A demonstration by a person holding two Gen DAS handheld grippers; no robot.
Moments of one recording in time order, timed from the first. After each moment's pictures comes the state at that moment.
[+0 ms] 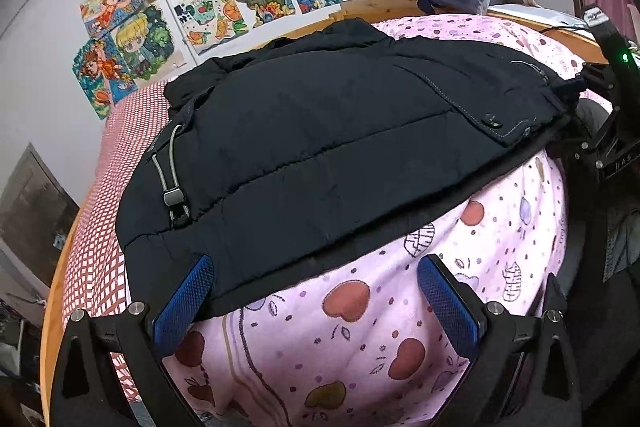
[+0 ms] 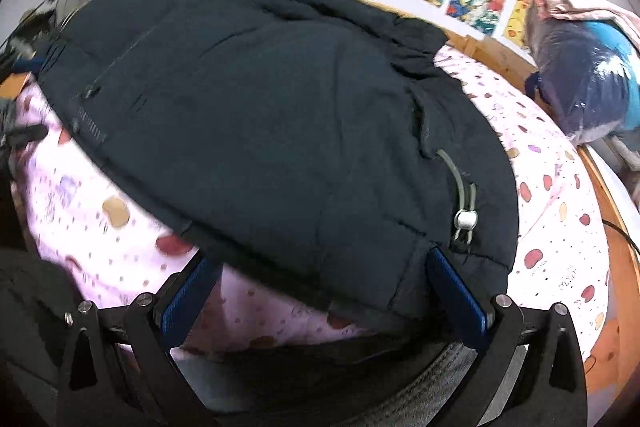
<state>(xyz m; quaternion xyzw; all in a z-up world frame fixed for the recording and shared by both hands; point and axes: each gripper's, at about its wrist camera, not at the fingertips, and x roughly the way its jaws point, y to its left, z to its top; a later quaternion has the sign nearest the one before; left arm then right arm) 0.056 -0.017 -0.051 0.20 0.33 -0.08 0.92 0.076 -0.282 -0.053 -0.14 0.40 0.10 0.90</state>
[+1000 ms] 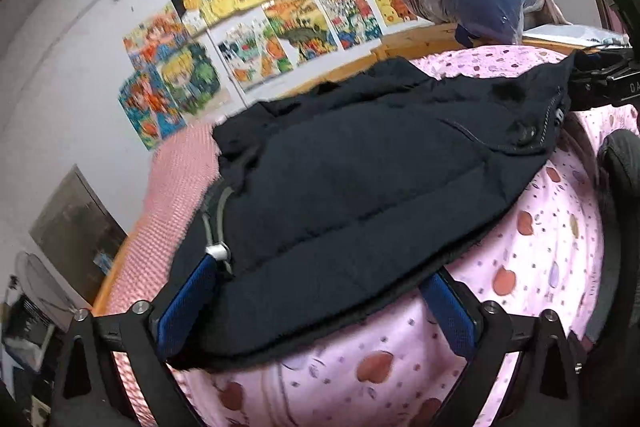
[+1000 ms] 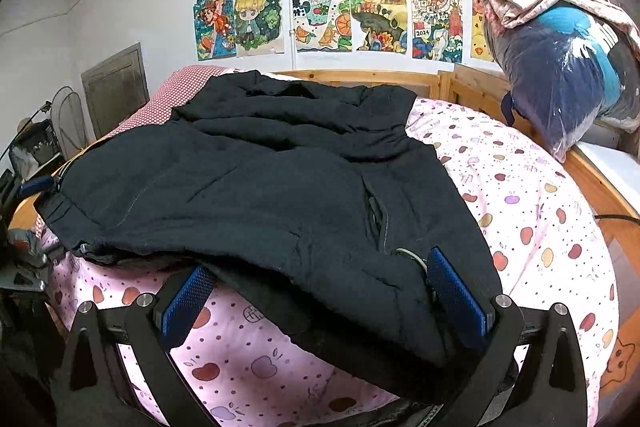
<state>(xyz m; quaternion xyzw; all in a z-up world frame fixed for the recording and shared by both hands) 0.060 -0.022 -0.025 0.23 0.24 -0.01 0.94 0.107 -0.316 -0.006 -0.01 0.30 0.11 0.95</state>
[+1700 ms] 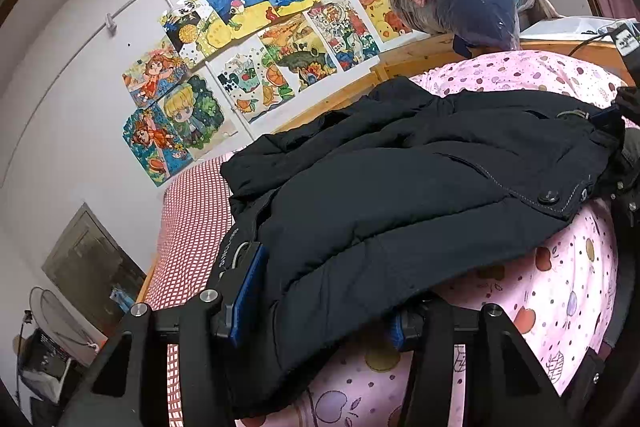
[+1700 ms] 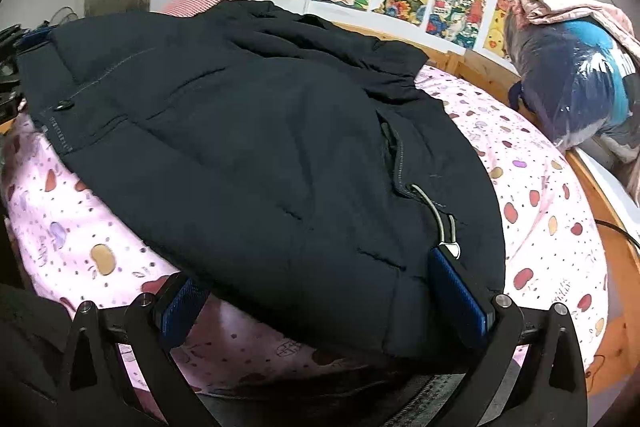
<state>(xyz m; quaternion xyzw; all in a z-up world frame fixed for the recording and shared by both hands) 0.077 -0.032 -0.005 0.27 0.21 -0.01 0.94 0.090 -0.288 -0.052 -0.12 0.36 0.09 0.92</state>
